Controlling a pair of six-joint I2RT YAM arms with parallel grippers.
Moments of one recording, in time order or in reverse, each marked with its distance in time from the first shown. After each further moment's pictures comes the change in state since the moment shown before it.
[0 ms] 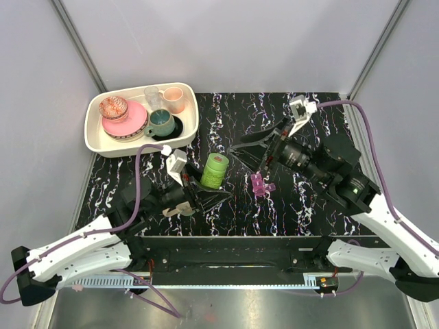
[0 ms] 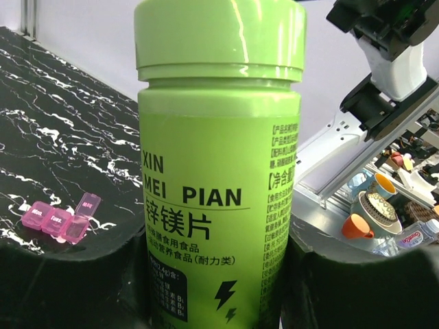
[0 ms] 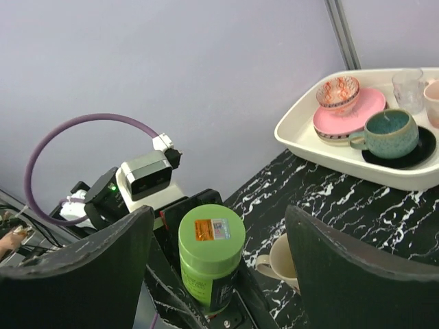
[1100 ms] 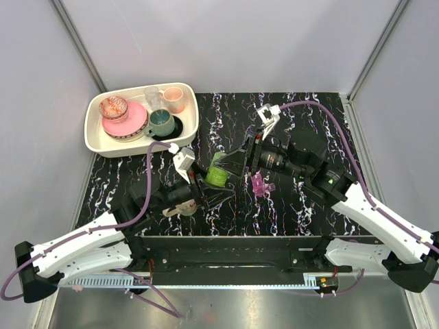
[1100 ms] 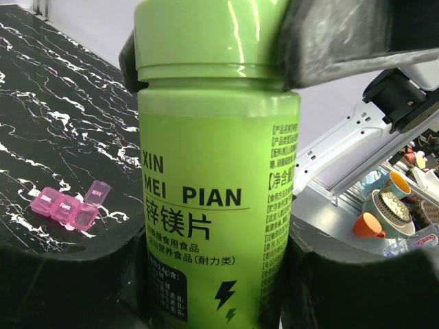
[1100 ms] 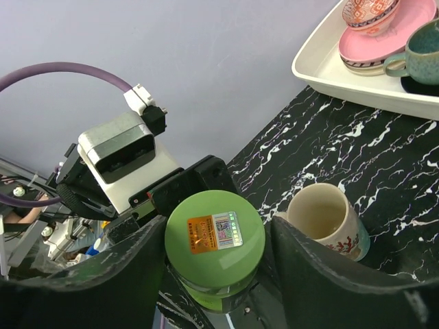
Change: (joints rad) left arm 0.000 0.061 0.015 -0.023 -0.026 0.005; right arm 0.000 0.128 -0.025 -0.041 -0.140 0.092
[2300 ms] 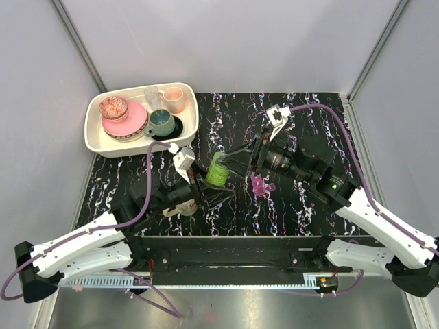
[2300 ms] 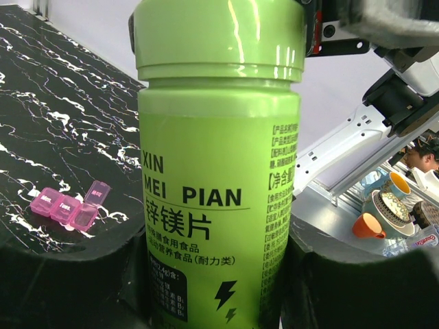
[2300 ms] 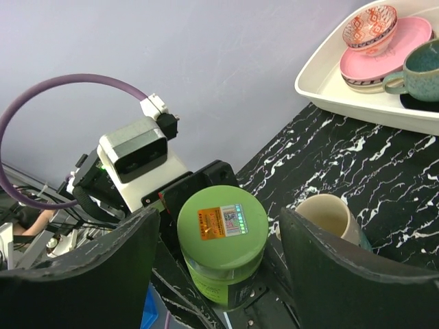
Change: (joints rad) left arm 0.000 0.003 0.002 0.000 0.000 -0.001; right arm 0.000 -0.056 -0.063 0.095 0.045 0.026
